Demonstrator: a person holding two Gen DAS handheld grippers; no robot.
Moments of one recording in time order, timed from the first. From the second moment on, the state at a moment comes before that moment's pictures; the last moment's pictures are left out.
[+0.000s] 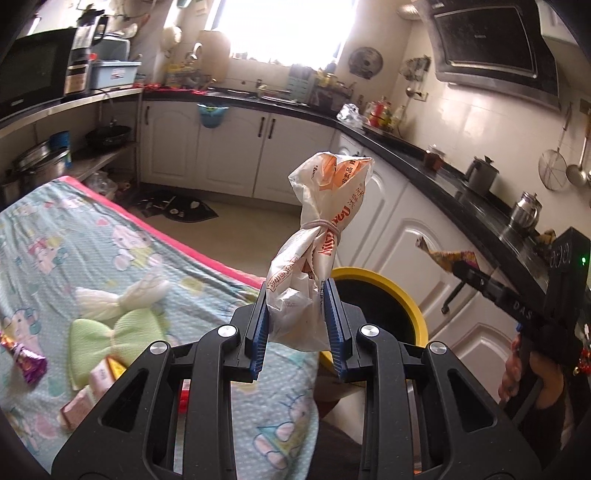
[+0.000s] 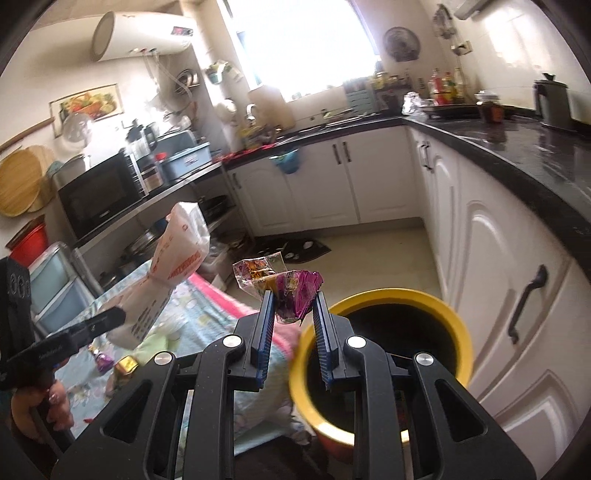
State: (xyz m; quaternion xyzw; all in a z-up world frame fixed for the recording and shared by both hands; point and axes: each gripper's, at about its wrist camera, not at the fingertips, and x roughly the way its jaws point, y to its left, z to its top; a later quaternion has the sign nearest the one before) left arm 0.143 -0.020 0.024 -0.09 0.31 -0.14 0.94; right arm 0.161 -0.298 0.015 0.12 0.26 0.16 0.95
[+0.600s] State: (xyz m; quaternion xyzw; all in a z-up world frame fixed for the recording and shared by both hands) left arm 0.173 -0.087 -0.011 -0.06 0.36 -0.19 0.91; right arm 0.171 -0.337 -0.003 0.11 0.26 0.07 0.96
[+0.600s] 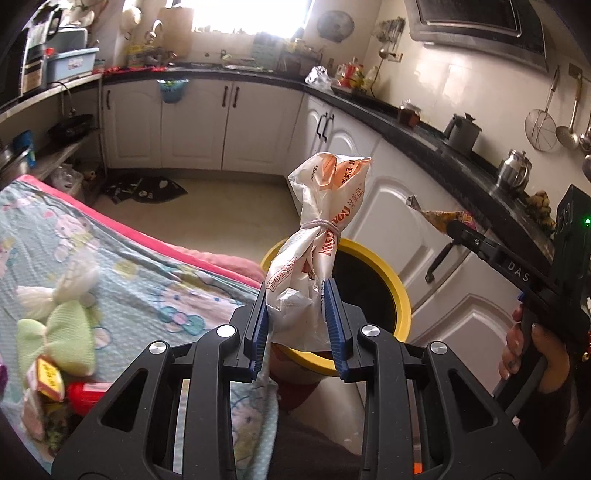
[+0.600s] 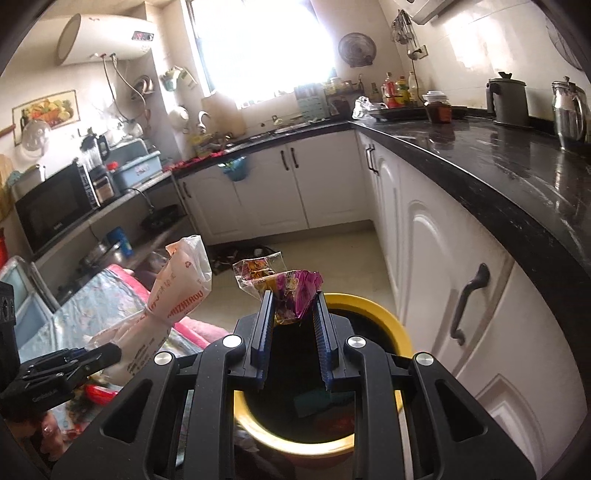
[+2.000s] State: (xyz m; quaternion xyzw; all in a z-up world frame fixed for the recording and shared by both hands) left arm 0.233 -0.129 -0.104 -0.06 0.48 -0.18 0.85; right arm 0.217 -0.341 -0.128 0.11 0.45 0.02 0.89
